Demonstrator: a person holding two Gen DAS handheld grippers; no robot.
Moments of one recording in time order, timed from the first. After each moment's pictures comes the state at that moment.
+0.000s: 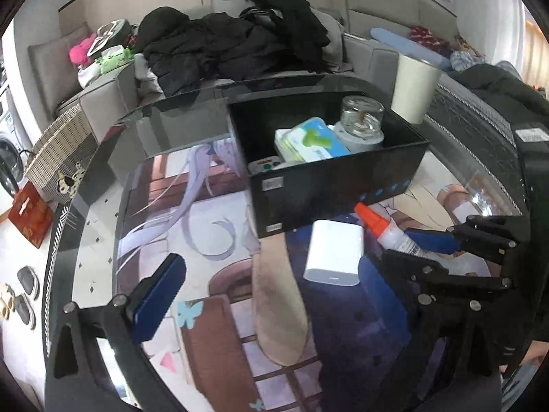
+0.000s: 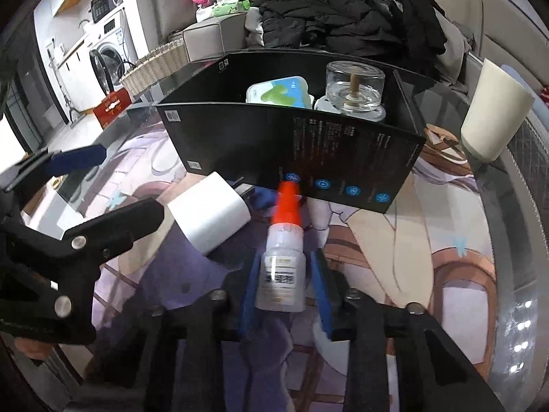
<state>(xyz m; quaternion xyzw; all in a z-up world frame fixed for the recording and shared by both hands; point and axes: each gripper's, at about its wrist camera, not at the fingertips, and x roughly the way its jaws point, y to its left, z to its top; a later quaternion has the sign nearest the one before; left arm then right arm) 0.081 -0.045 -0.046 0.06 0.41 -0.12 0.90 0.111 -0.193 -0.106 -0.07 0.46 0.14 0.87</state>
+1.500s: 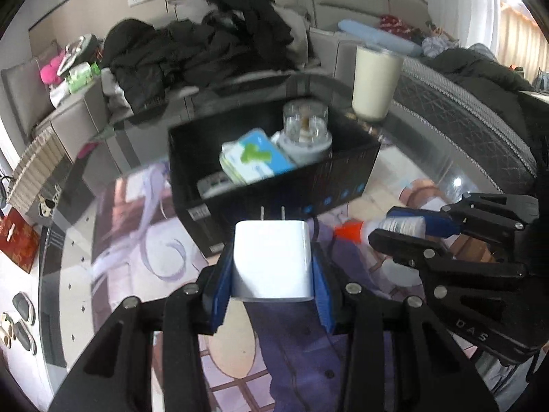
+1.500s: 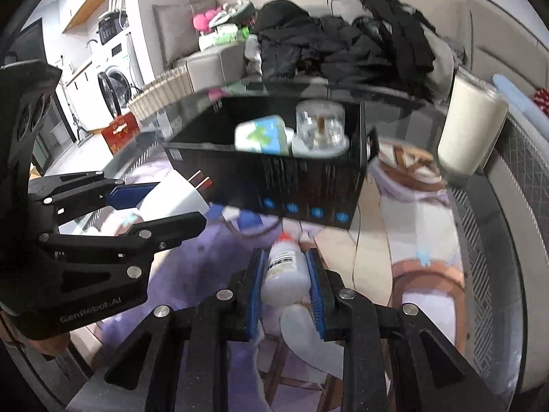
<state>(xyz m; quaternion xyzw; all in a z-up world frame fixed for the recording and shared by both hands) 0.079 -0.079 -0.026 0.08 0.40 -0.18 0.90 0.087 -0.227 -0.070 -0.05 0.41 0.16 0.90</state>
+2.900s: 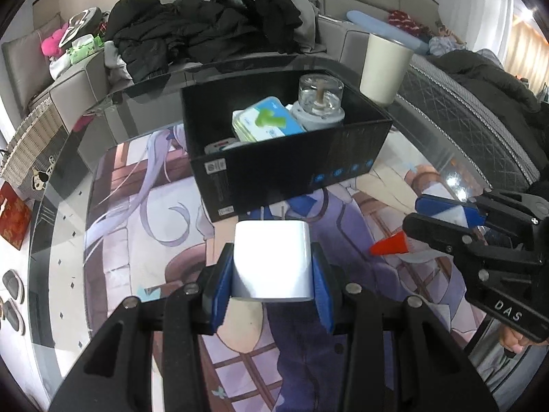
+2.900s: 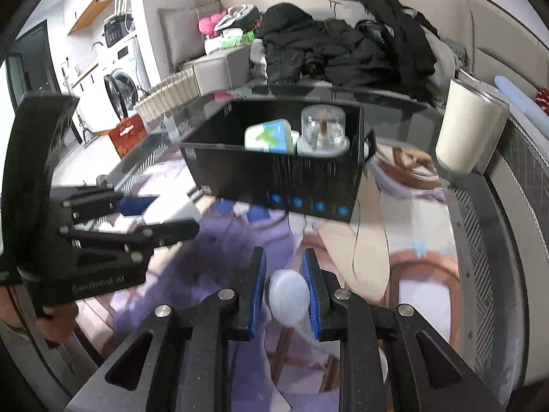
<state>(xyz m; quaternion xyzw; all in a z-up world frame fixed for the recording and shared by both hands) 0.077 -0.066 -0.046 0.05 0.45 -0.18 0.87 0.070 -0.234 -0.061 -0.05 0.41 0.17 0.90</state>
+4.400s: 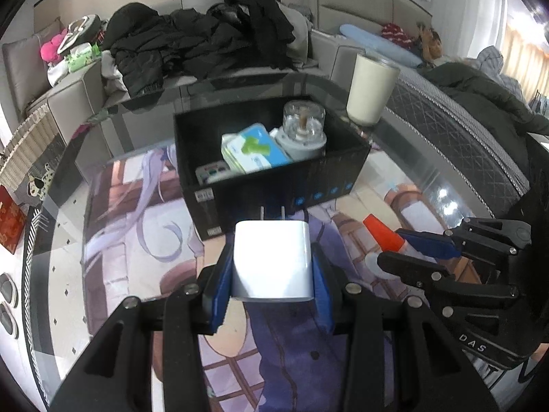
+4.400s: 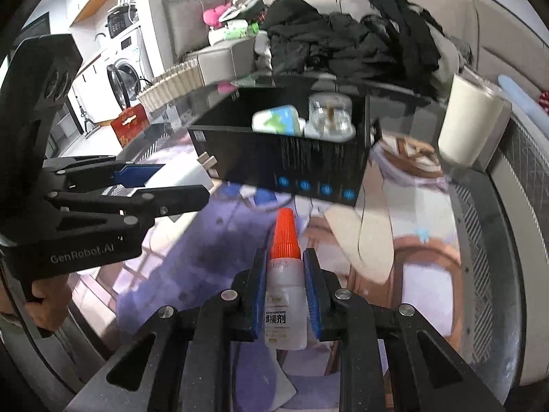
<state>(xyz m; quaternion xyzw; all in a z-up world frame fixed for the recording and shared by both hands) 0.073 -0.064 -0.018 0.04 0.42 -0.19 0.89 0.061 -0.231 -0.065 -0.06 0.42 0.17 0.89</state>
